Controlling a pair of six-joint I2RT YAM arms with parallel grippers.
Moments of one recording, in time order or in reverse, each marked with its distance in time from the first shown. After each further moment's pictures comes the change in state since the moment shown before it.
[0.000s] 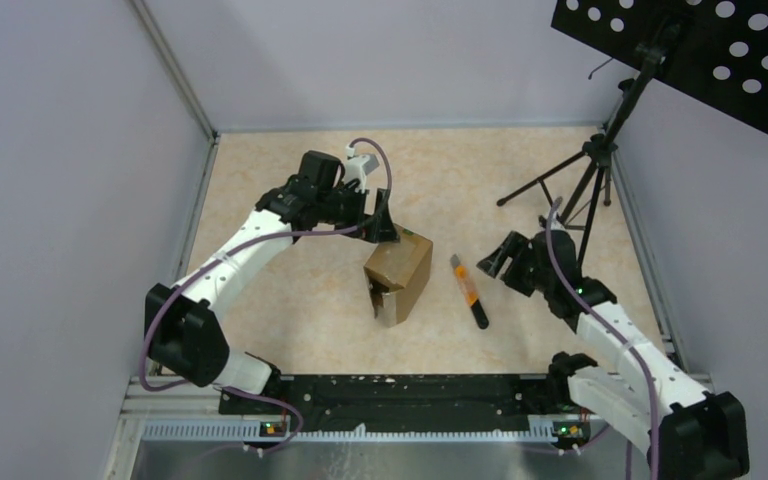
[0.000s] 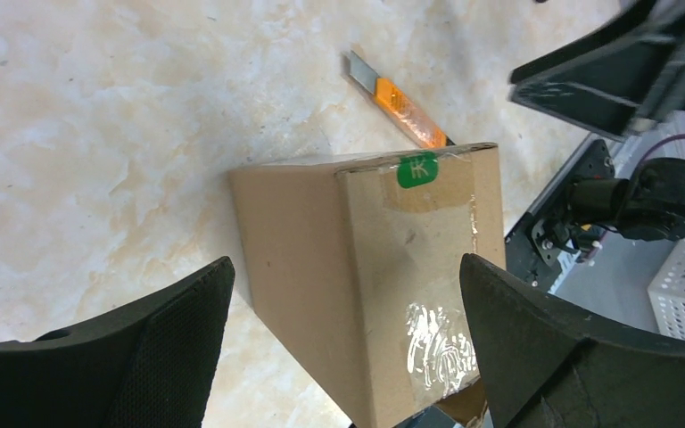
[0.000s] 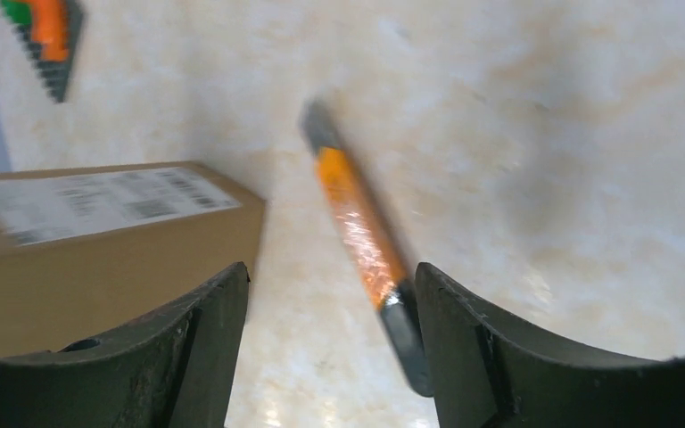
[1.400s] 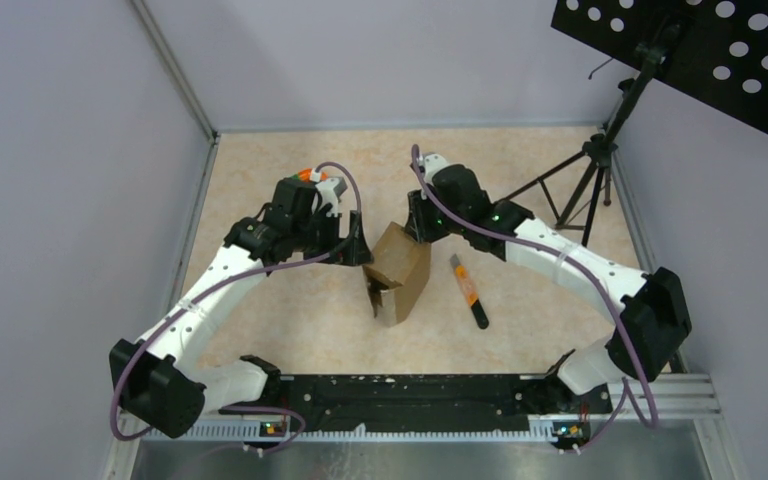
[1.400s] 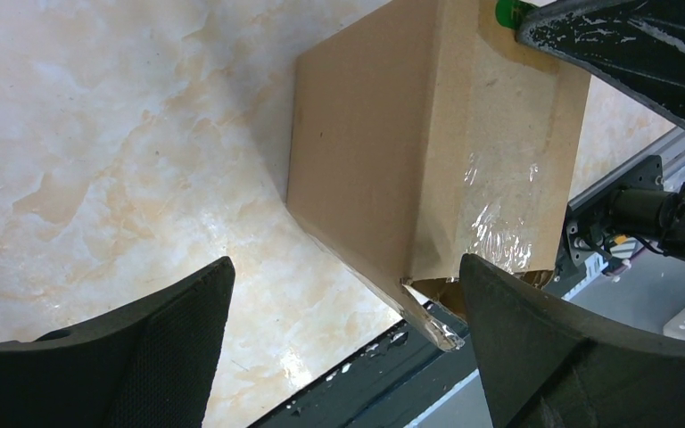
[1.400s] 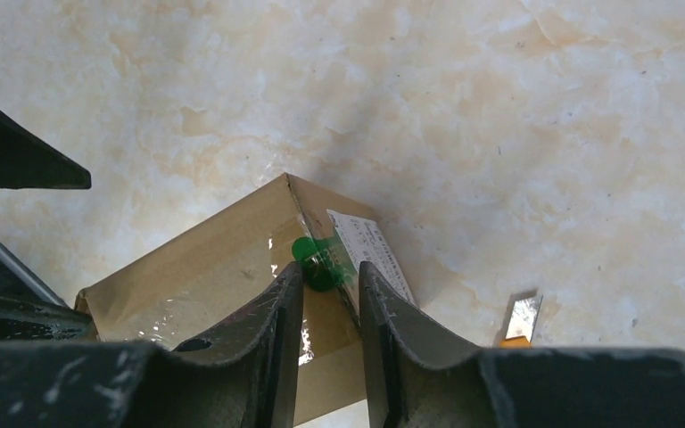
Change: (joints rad) left arm 0.013 -0.263 -0.159 -0.166 -0.215 -0.102; right arm 0.460 0.622 0.801 -0.103 0.093 -0.523
